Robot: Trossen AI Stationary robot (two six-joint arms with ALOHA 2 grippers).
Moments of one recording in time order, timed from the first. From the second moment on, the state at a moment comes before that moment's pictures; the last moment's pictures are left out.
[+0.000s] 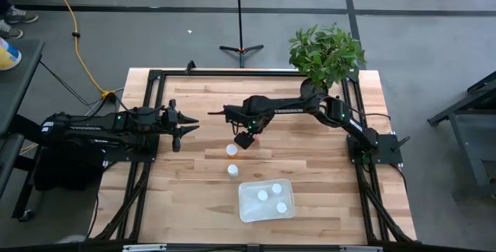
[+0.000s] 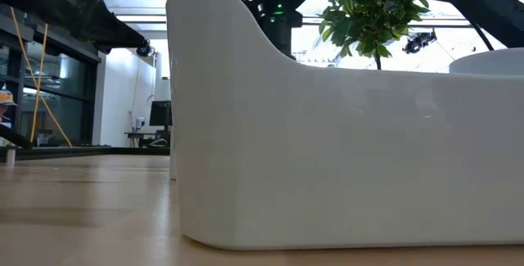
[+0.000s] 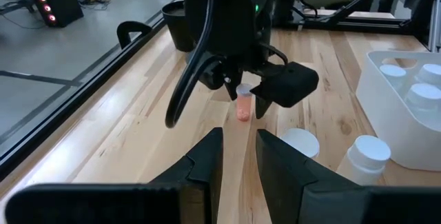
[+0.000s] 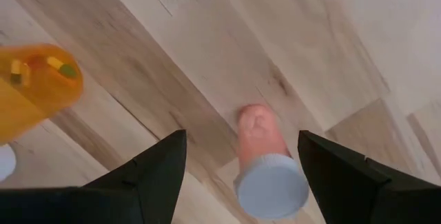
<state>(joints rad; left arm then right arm) 0.01 0.40 0.35 -0.26 -0.22 -0.03 -0.13 2.32 1.98 -1.18 -0.05 0.56</state>
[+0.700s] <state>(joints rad) 0.01 0.40 0.35 -0.26 -0.22 -0.03 -0.13 2.32 1.98 -1.19 -0.06 0.52</state>
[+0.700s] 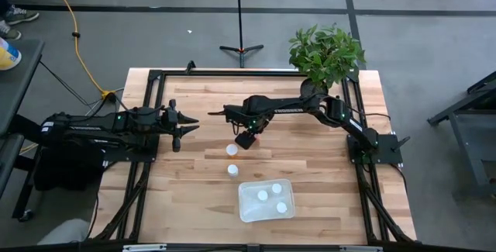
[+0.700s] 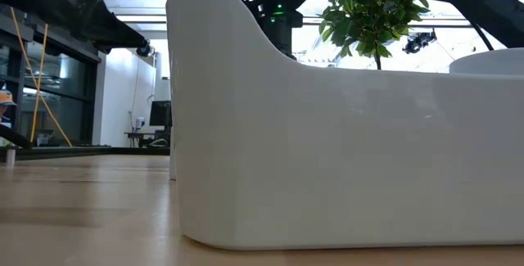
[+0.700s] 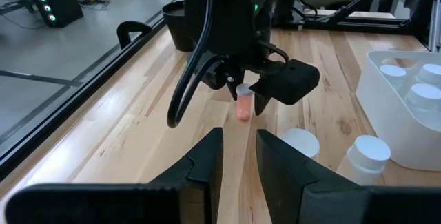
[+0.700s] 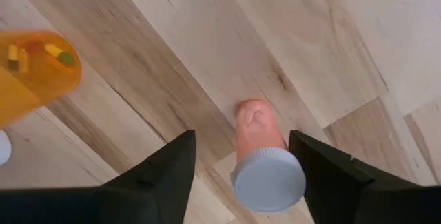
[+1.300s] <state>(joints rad) 0.01 0.40 0.35 -0.26 -0.22 -0.03 -0.14 2.32 1.98 -1.19 -0.09 0.50</state>
